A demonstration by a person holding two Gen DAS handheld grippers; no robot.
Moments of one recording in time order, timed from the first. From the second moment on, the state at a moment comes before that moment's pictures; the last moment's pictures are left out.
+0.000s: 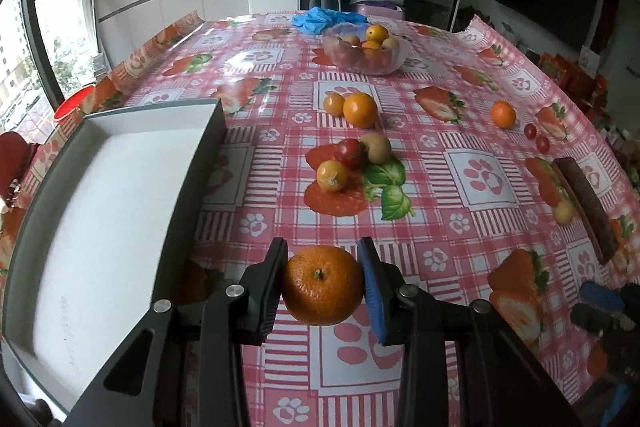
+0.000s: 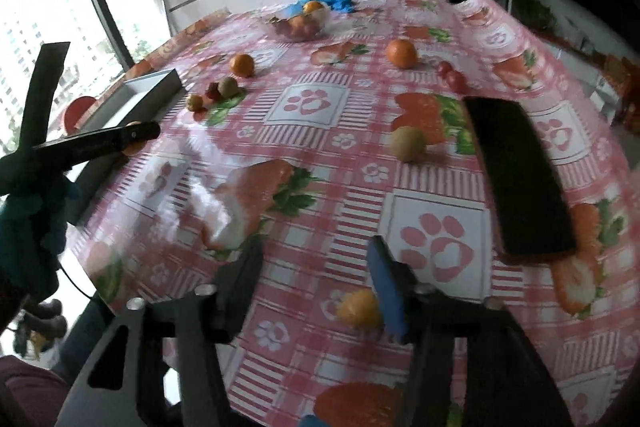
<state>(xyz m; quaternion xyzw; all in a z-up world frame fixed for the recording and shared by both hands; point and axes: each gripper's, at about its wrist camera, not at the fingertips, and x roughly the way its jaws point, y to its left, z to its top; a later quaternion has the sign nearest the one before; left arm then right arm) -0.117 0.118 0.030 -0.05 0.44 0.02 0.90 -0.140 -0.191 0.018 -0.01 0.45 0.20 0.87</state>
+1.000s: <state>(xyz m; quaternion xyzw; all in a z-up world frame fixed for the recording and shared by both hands) -0.137 0.128 0.043 -0.08 0.42 0.01 0.90 -0.127 -0.174 0.039 0.02 0.47 0.20 0.86</state>
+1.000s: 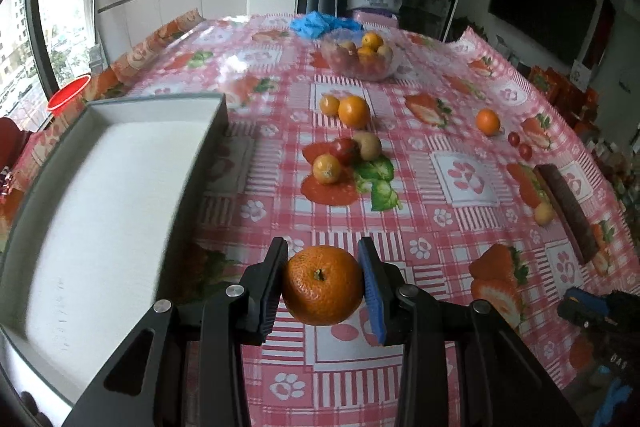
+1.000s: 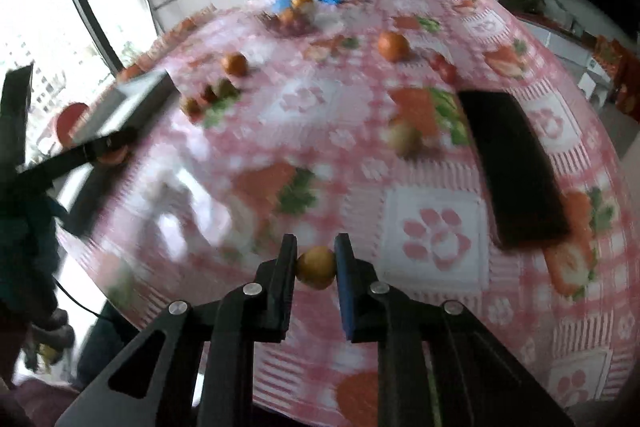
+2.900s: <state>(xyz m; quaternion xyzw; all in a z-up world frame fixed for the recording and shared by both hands) -0.164 0.308 0.019 -0.14 0.46 0.20 0.86 -0.030 0.125 0.056 -0.04 0.51 0.38 0.77</state>
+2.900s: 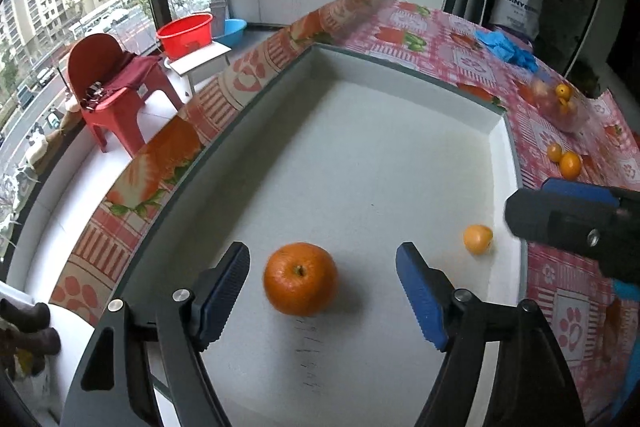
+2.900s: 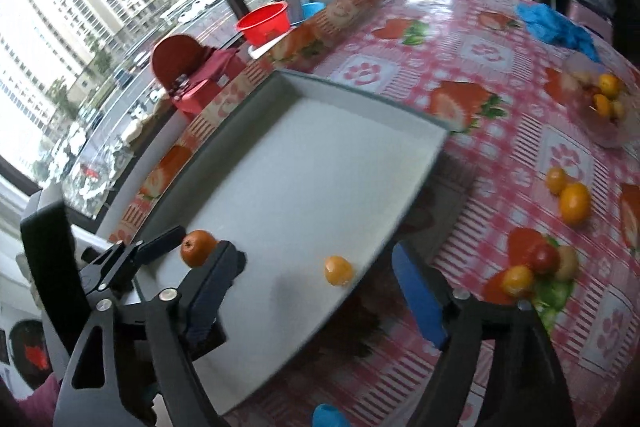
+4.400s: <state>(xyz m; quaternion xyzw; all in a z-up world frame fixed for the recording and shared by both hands) -0.074 0.123 0.025 -0.06 0.50 0.07 0.86 -0.035 -0.163 0.000 0.02 0.50 0.11 0.86</state>
